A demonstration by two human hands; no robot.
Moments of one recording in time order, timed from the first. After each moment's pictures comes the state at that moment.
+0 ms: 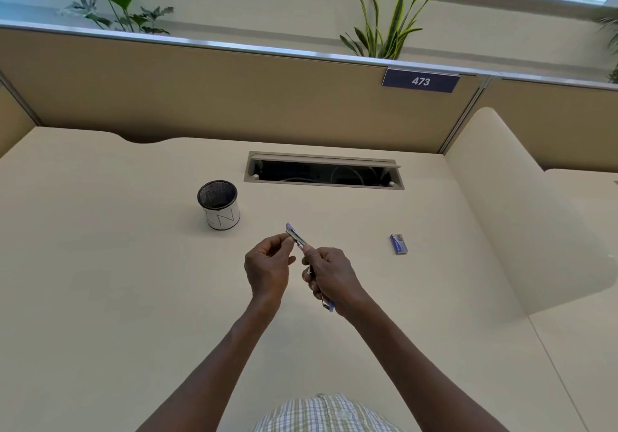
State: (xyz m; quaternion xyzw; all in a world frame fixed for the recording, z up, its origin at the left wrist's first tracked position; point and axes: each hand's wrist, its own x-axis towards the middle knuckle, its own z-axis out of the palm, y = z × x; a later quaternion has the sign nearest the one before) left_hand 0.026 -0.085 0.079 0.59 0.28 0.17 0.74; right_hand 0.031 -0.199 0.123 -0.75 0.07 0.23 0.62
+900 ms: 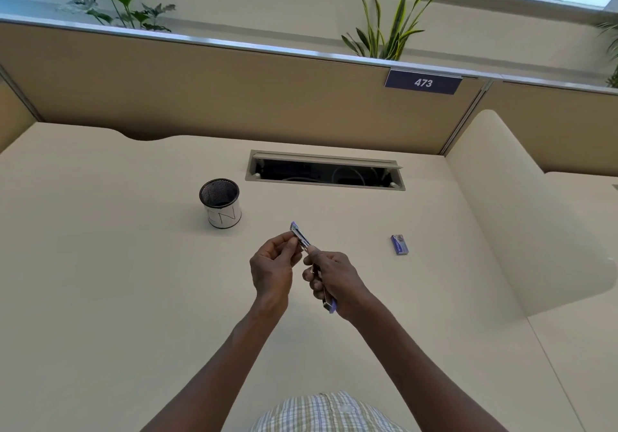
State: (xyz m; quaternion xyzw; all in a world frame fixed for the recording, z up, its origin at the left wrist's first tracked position) left_hand 0.023 -0.090 0.081 0.48 0.28 0.12 0.82; right_hand 0.029 -0.202 0.124 -0.68 0.11 0.28 0.67
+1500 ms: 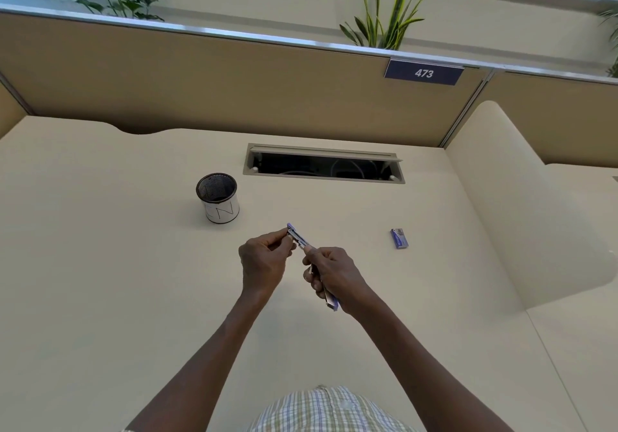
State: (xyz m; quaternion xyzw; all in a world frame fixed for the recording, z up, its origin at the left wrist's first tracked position) left_hand 0.028 -0.064 0.078 0.75 0.18 0.16 0.62; right_hand 0.031 -0.205 0.117 -0.74 0.07 0.27 0.61
